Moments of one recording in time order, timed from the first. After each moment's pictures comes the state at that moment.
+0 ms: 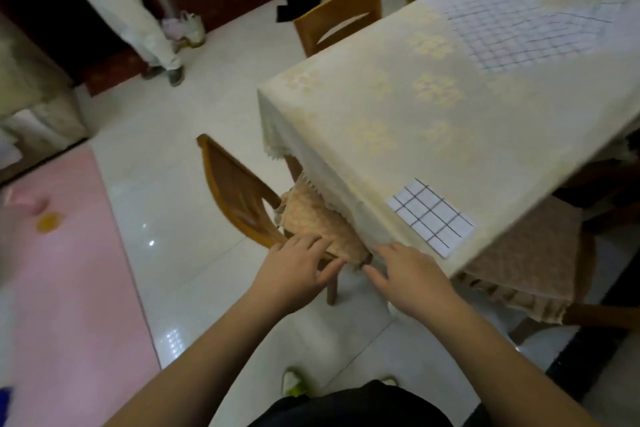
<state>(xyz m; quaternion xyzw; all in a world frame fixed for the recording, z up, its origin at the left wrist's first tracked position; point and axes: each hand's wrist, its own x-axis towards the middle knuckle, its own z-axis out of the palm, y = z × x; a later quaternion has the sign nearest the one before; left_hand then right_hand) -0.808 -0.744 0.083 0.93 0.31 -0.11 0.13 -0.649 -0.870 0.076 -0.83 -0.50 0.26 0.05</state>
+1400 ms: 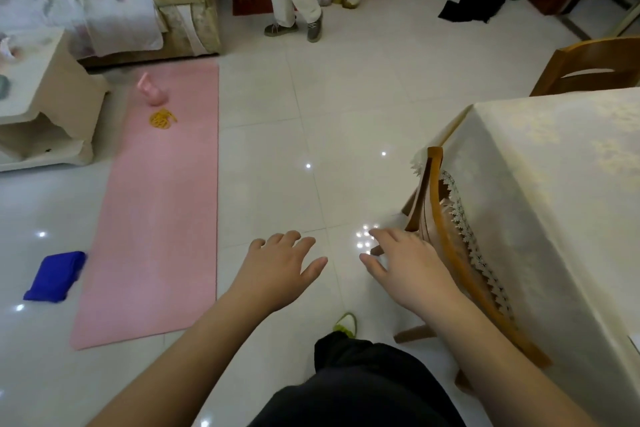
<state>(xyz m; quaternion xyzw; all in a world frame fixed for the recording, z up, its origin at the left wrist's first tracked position) -1.172 -0.502 0.054 0.83 0.52 -0.11 0.14 -0.954 -0.541 0.079 -0.70 -0.68 0.21 -0.03</state>
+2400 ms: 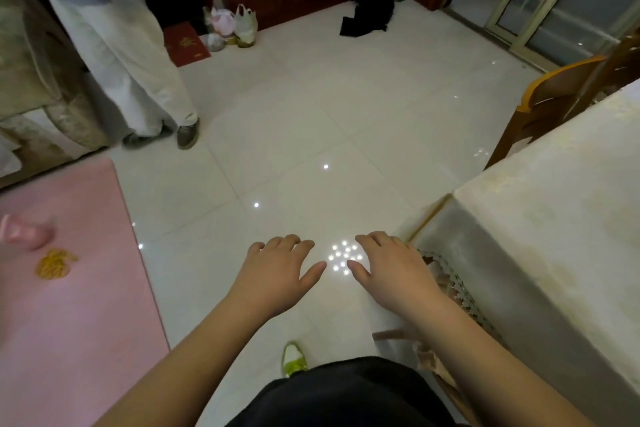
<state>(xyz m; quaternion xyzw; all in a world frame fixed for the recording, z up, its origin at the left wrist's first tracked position) -1.042 -0.041 0.062 0.92 0.35 -0.11 0.12 -0.868 -0.148 0.085 -0.80 -0.56 0.20 -0.04</state>
